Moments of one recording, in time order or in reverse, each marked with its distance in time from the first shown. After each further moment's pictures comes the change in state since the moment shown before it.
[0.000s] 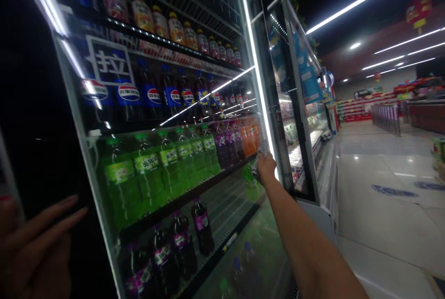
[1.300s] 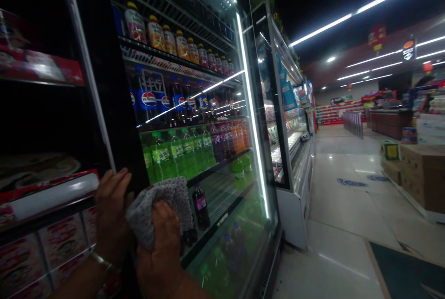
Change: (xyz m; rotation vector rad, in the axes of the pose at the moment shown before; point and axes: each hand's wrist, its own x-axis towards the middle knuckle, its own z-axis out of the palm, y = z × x) left_hand 0.017 0.030 -0.001 -0.106 0.039 0.040; right_hand -0.383 -0.151 -0.061 0.526 -0.287 -0.754
